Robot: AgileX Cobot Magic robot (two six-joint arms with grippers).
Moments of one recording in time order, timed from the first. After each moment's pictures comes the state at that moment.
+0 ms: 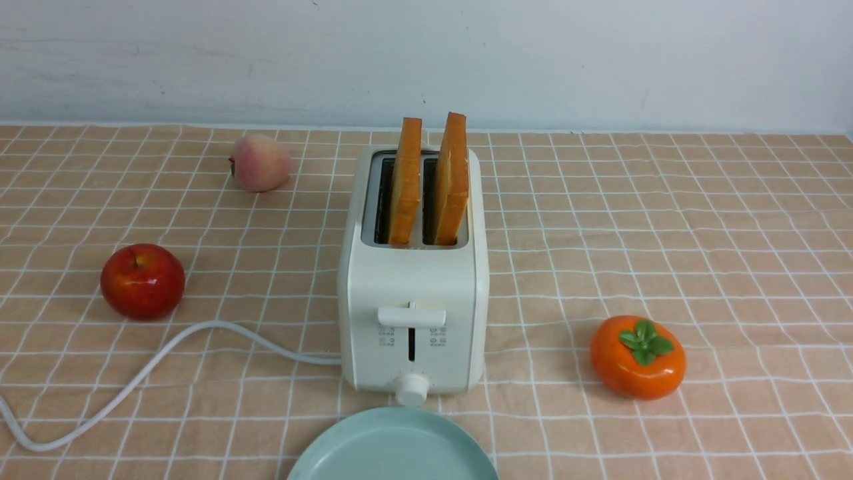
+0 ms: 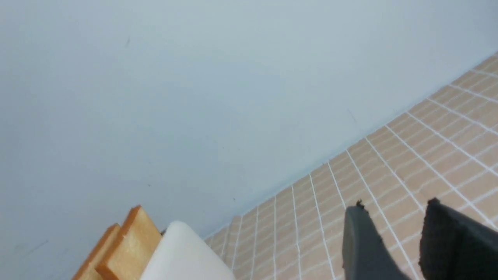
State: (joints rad) right arm 0.04 -0.01 -0.02 0.32 -0.08 0.28; left arm -0.07 -0.02 0.01 -0.69 -0.32 -0.49
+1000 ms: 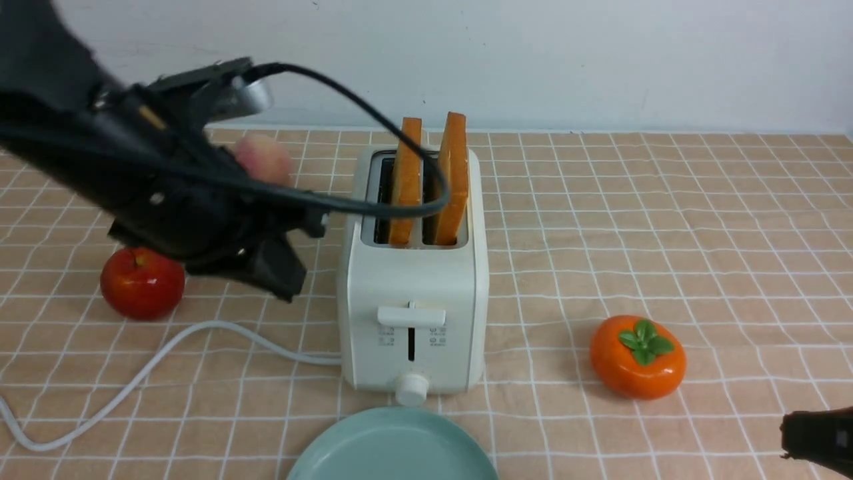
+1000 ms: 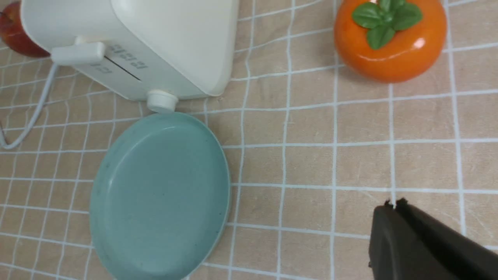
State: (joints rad) right arm 0.04 0.75 -0.56 0.66 0.77 -0.26; left arm -0.36 1.47 -1.39 -0.29 1.08 -0.11
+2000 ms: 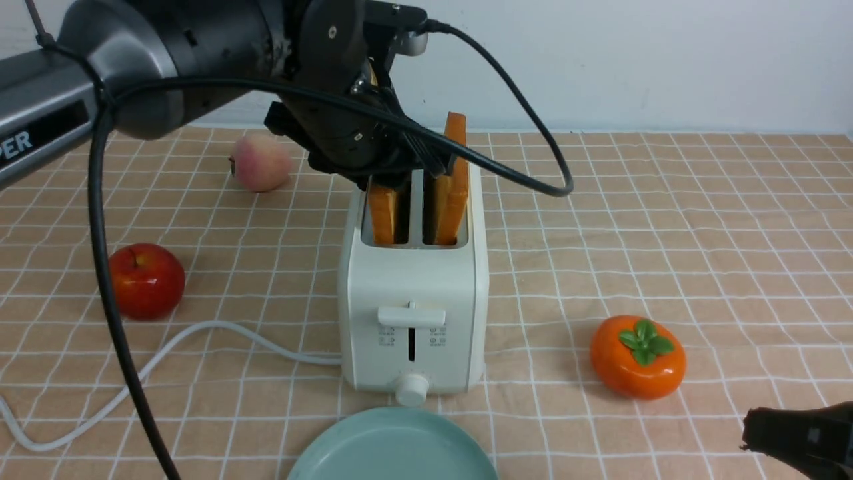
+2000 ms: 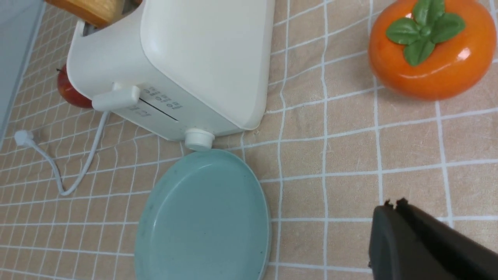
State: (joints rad) right arm 0.04 0.75 -0.43 0.94 0.61 -0.41; left arm -0.55 1.81 -1.73 0.17 0.90 -0.33
